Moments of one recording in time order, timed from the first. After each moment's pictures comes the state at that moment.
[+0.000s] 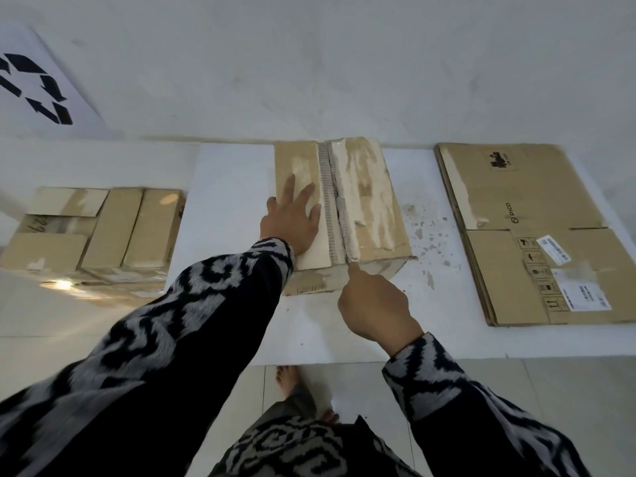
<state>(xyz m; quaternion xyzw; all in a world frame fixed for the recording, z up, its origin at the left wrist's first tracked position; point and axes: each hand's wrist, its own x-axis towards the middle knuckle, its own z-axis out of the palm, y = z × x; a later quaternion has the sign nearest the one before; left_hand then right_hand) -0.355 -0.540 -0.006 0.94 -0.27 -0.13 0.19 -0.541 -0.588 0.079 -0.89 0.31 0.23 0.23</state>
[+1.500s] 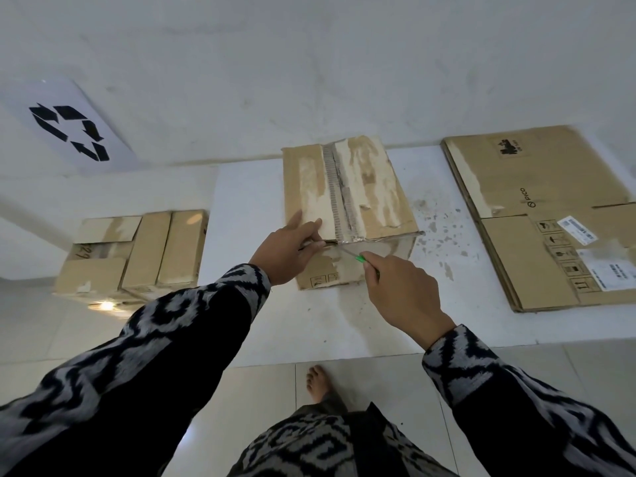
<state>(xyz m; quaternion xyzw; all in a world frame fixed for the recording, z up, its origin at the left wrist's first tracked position) -0.383 -0.471 0.022 0.84 -0.43 -0.18 0.27 -0.568 -0.605 0.048 -0.94 0.28 0.01 0.18</state>
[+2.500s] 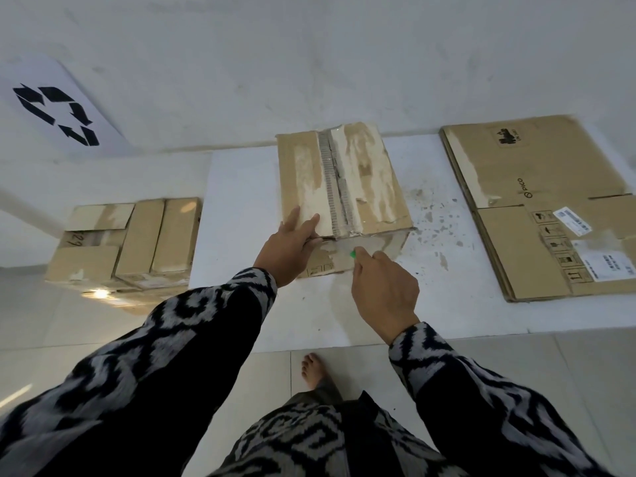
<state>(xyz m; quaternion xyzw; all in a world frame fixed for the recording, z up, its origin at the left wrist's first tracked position) -0.396 -0.475 -0.014 0.87 -0.41 -0.14 0.23 -0.561 -0.584 0.028 -0.93 0.33 0.03 0.12</state>
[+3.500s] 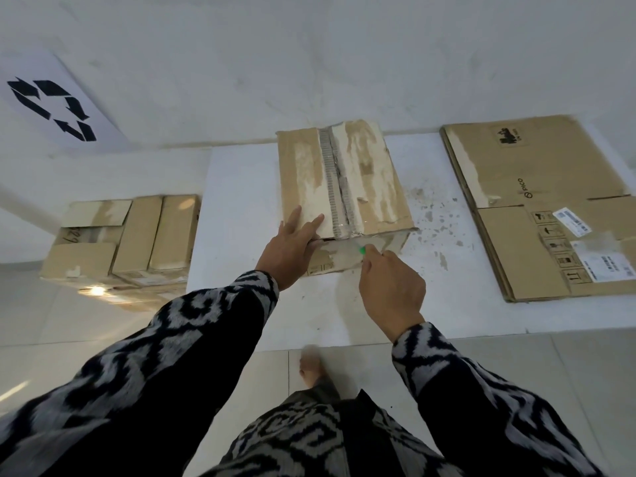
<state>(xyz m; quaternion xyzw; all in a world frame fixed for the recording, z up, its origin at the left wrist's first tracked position) -0.402 -0.474 -0.018 0.87 -0.41 -0.12 0.24 -0.559 -0.591 0.021 -0.92 0.38 0.02 0.12</state>
